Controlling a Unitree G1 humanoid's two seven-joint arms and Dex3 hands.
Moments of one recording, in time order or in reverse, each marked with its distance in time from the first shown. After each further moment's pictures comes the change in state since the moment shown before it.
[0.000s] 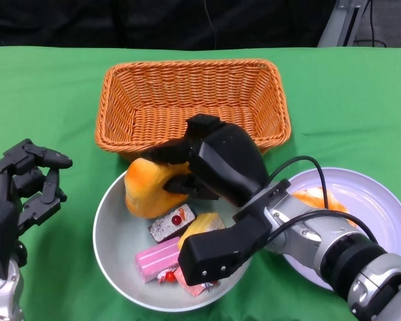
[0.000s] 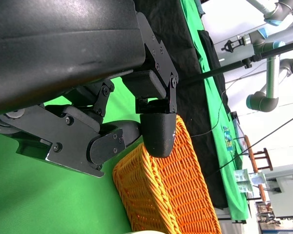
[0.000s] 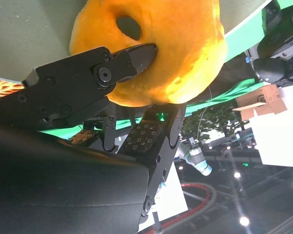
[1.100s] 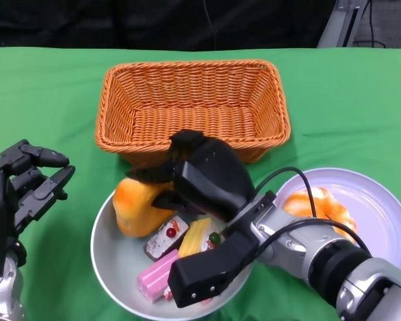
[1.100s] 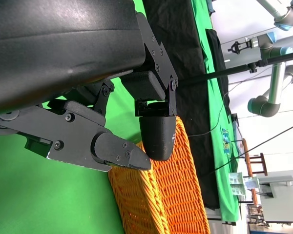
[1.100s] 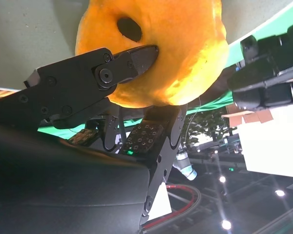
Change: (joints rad) left arm -0.001 -0.010 0.028 -0.025 -0.065 0.067 -0.054; right arm -0.005 0.046 0.065 0.032 -0.062 0.008 -0.056
